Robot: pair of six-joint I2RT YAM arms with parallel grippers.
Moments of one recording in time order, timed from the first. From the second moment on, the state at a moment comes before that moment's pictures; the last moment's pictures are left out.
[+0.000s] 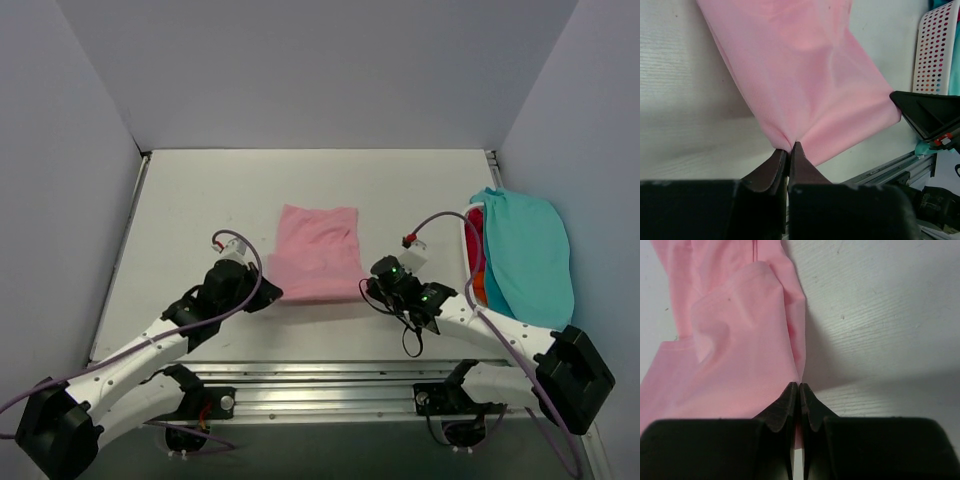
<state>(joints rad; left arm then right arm) -0.66 0.95 0.50 -0.14 -0.03 -0.91 0.76 1.17 0.58 -0.21 0.45 1.07</state>
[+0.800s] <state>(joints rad) -0.46 1.21 0.95 -0.33 -0.03 -0.75 0.74 1.48 1.03 -0.33 0.53 0.96</state>
